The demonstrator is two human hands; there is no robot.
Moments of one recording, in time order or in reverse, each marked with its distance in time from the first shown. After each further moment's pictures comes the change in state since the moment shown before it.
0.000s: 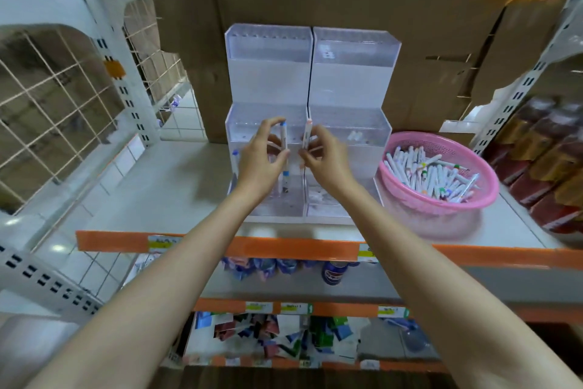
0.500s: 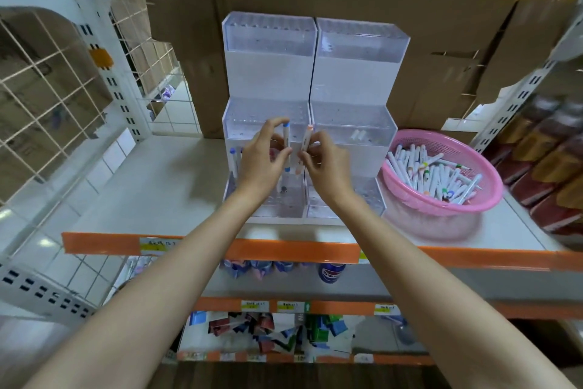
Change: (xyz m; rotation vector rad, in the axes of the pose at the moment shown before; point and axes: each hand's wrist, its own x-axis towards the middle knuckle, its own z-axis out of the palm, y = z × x) left_hand 0.006 -0.016 0.007 0.039 -0.003 0.084; right_hand -0.003 0.018 0.014 -0.107 0.082 -0.037
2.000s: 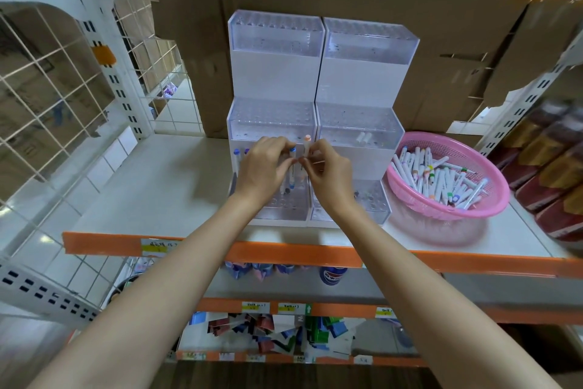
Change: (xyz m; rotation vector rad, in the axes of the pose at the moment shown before) left_hand -0.001 -0.016 -0.001 0.323 -0.059 0.161; right_hand -0.008 0.006 0.009 0.041 0.026 -0.003
